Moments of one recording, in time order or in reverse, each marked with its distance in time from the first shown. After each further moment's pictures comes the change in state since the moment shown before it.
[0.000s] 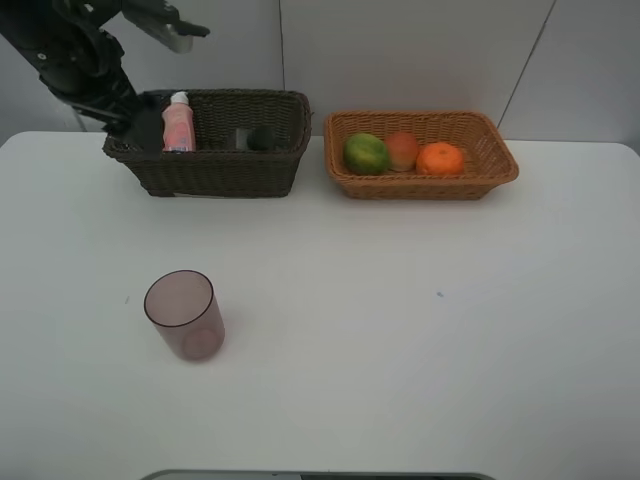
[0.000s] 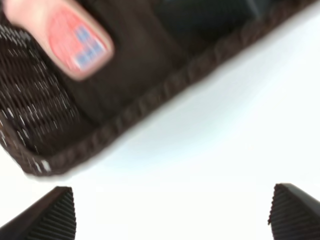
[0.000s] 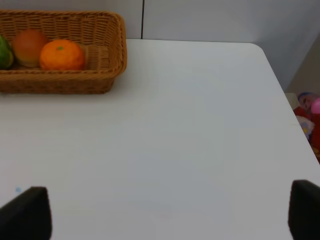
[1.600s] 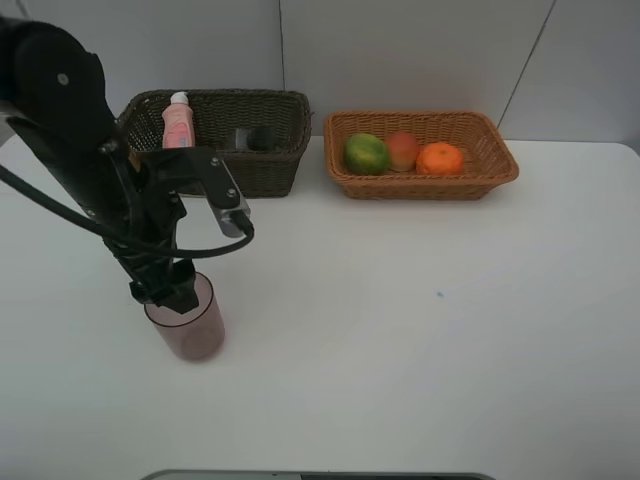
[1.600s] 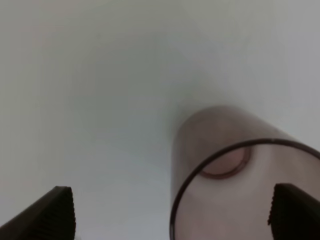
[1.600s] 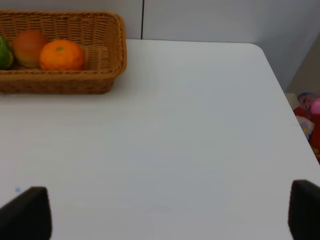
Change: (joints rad) left arm -0.250 -0.010 0.355 -0.144 -0.091 0.211; right arm 0.000 0.000 0.000 0.000 0.000 0.000
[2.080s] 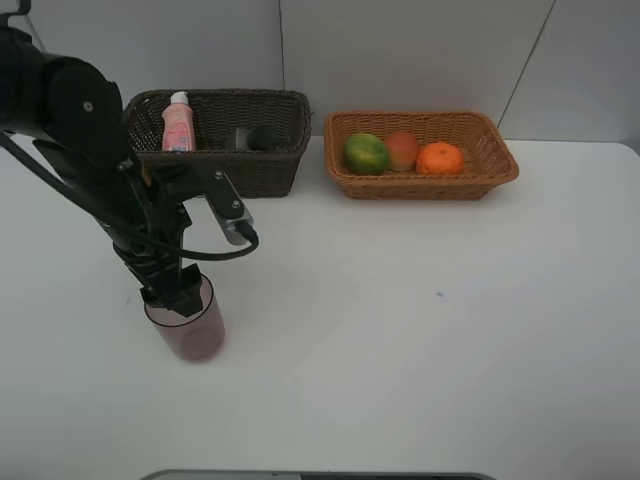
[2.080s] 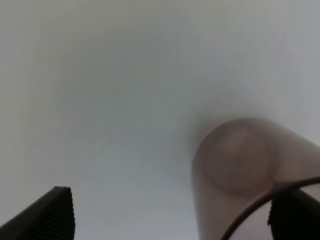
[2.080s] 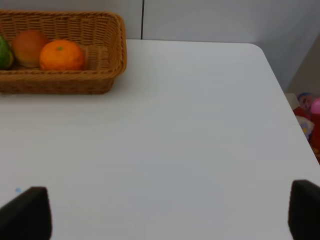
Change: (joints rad) left arm 0.019 0.082 0.011 -0.005 -0.079 0.000; right arm 0.000 0.000 0.000 0.000 0.000 0.000
